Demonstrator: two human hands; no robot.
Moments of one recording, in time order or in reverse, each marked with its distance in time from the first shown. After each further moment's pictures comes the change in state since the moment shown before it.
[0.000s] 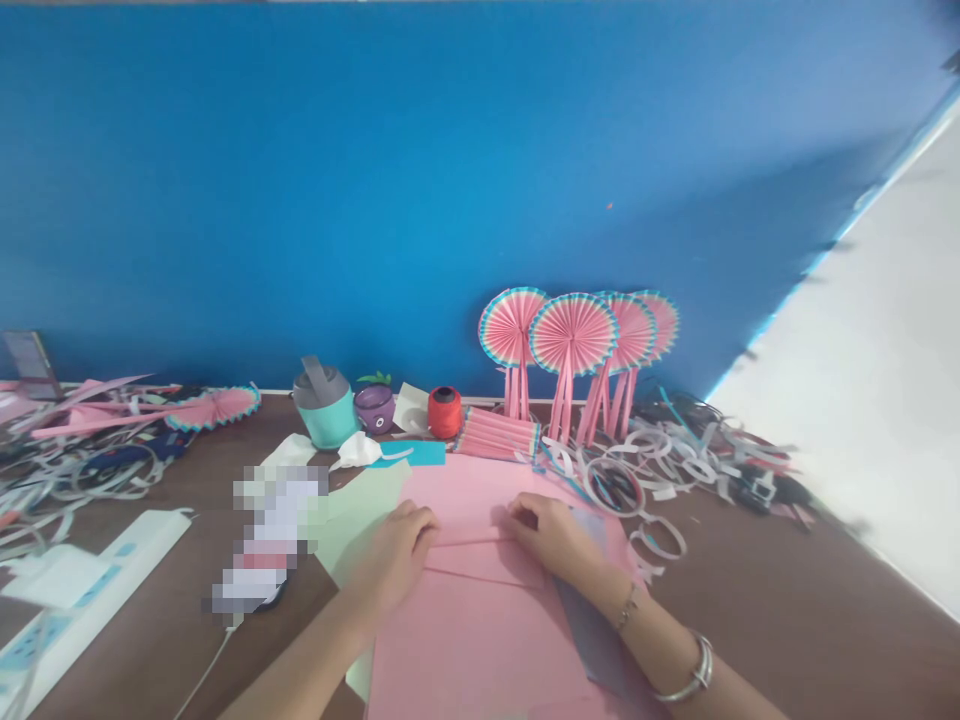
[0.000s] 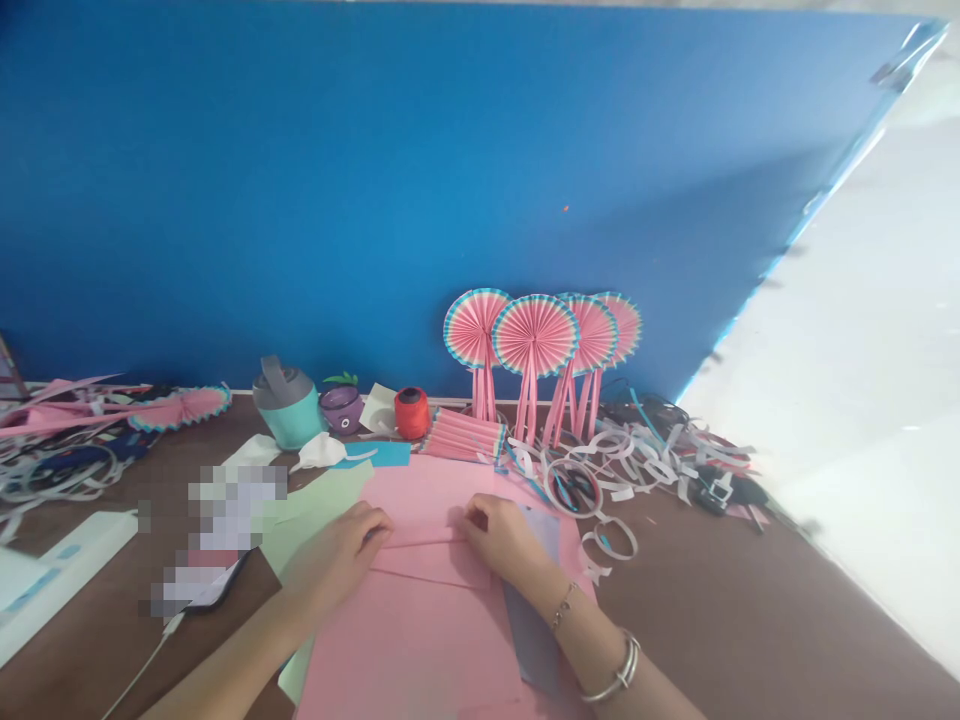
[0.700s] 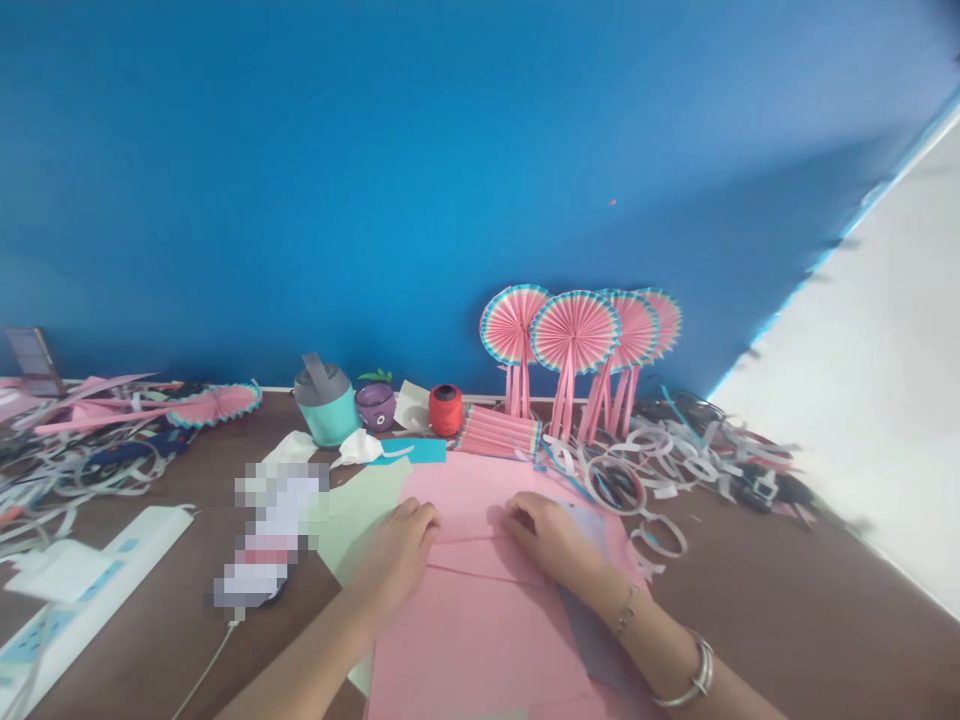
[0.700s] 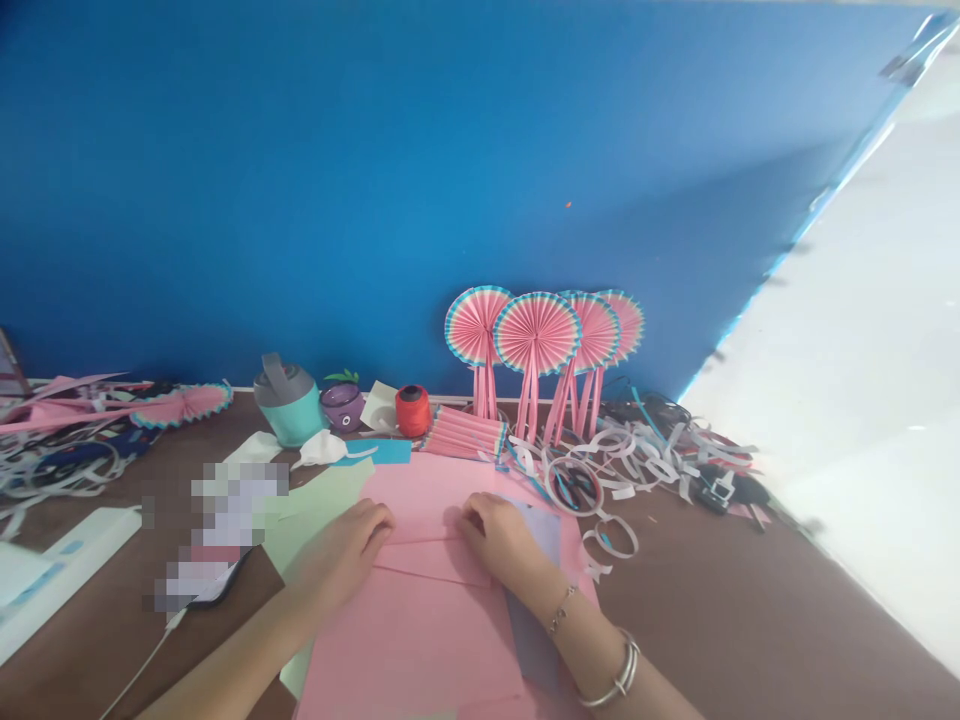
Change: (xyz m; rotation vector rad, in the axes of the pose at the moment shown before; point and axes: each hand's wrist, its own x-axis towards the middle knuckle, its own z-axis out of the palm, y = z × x) left_hand -0.001 0.004 0.000 0.137 -0.013 0.067; right_hand -0.003 0.004 0.005 -0.055 0.023 -0.133
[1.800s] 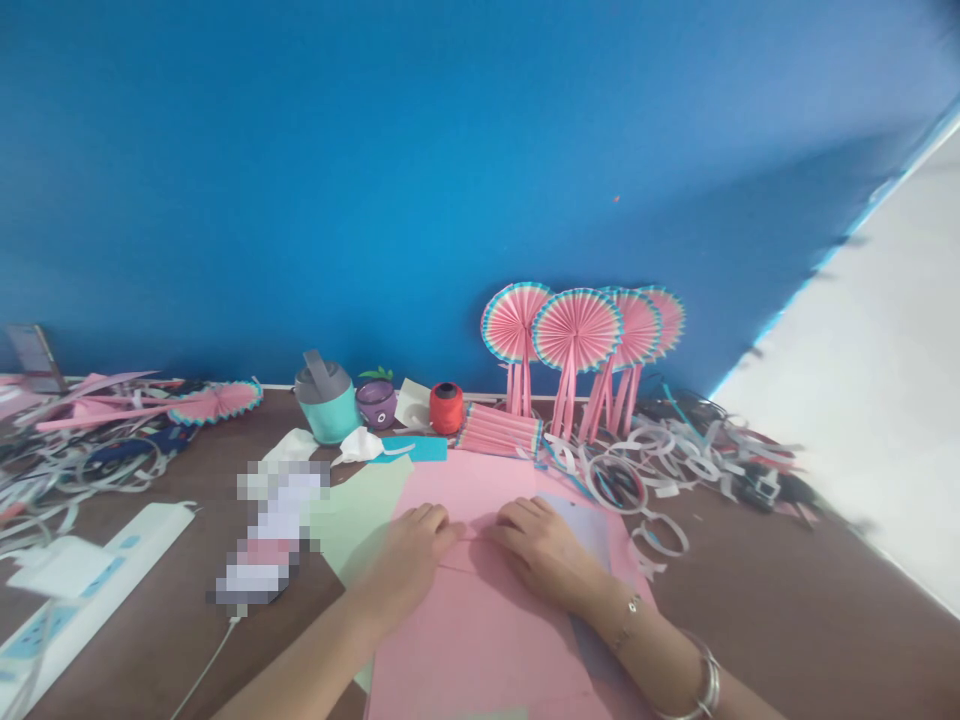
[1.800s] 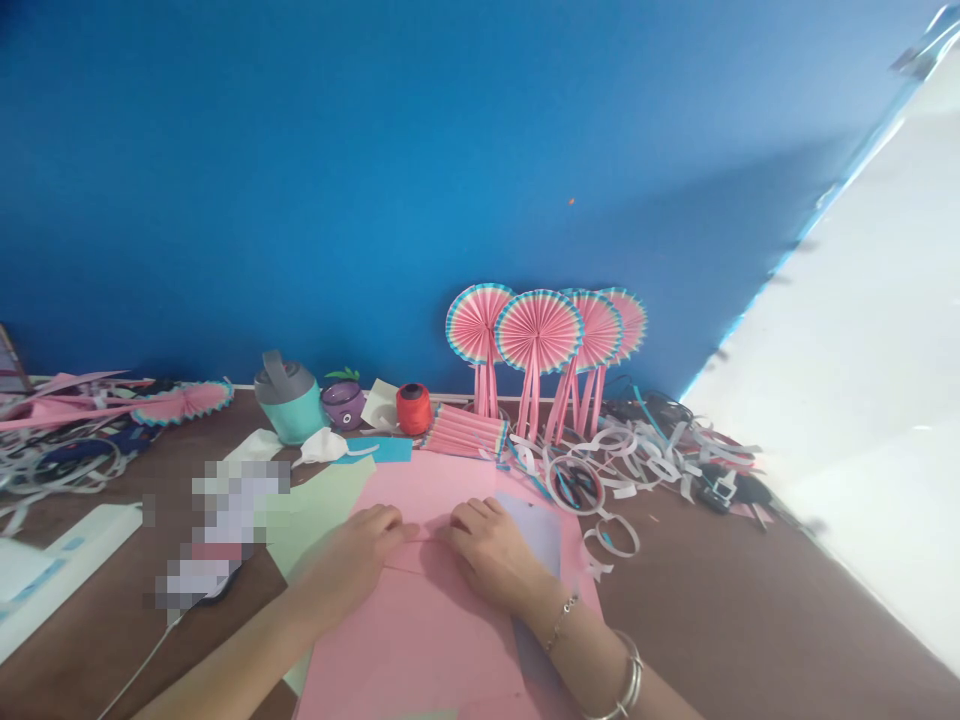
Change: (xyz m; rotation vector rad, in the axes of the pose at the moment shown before) left_hand -0.002 0.001 0.006 0.176 -0.033 0.344; right_hand -0.009 0.004 0.007 -0.298 -0.053 -0.507
